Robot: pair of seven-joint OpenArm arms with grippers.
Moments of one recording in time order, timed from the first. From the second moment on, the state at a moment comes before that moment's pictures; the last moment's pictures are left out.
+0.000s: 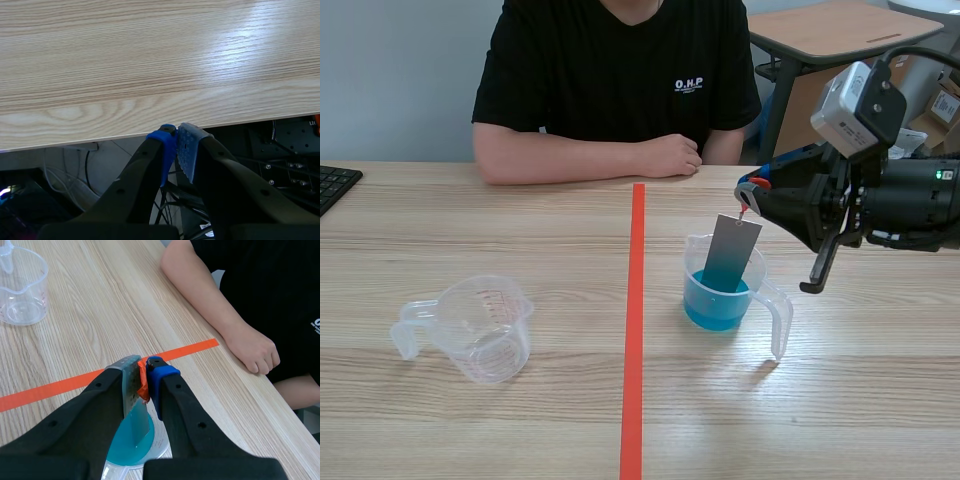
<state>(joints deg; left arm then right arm) 70.8 -23.7 -14.1 101.3 -19.0 -9.4 -14.8 4.8 36.4 -14.4 84.7 2.0 45.1 17.5</state>
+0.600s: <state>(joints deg) 70.7 -23.7 -14.1 101.3 -19.0 -9.4 -13.9 4.8 38.4 -14.4 87.9 3.4 45.4 16.6</state>
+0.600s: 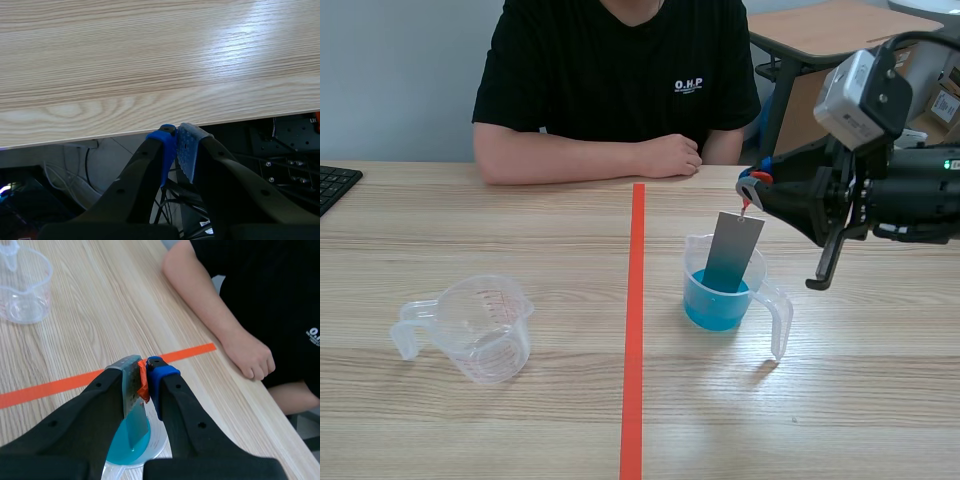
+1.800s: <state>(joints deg) 70.7 -23.7 -14.1 101.3 -19.0 -9.4 -12.1 2.8 49.1 -6.4 107.4 28.1 45.4 0.9</state>
